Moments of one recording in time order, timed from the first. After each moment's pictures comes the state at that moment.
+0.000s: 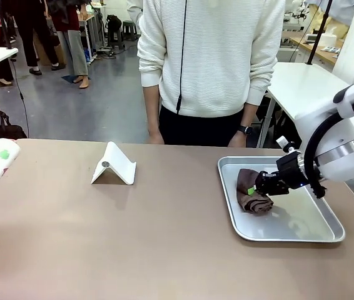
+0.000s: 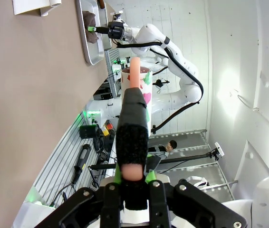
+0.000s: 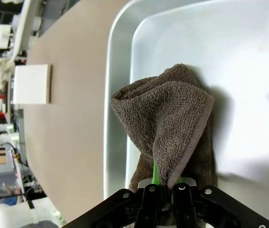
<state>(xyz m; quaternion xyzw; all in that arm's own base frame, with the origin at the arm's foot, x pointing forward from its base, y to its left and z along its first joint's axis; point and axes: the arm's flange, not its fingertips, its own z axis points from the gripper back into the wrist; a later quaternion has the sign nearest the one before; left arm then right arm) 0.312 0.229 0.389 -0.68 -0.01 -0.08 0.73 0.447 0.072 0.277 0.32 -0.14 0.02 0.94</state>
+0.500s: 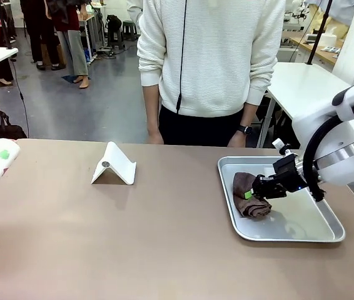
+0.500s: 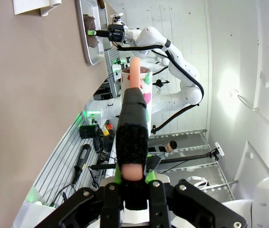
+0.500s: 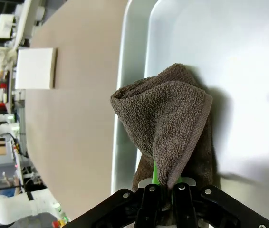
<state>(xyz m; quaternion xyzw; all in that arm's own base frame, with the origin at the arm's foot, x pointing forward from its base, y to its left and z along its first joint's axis) 0.312 0.229 0.389 -0.68 -0.01 -0.08 0.73 0.437 0.082 0.278 0.32 -0.13 0.03 0.94</state>
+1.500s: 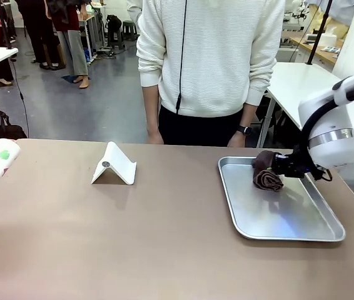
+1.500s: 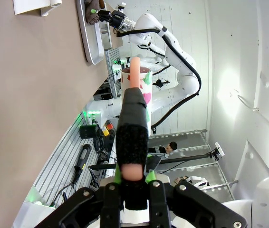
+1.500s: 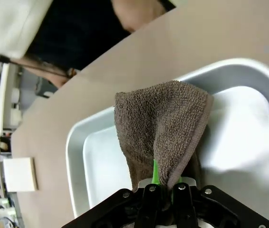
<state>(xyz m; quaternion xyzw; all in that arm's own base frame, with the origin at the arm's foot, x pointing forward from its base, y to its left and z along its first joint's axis) 0.312 0.229 0.389 -0.68 -0.01 -0.08 0.73 0.511 0.003 0.281 0.25 -0.24 -0.15 0.93</state>
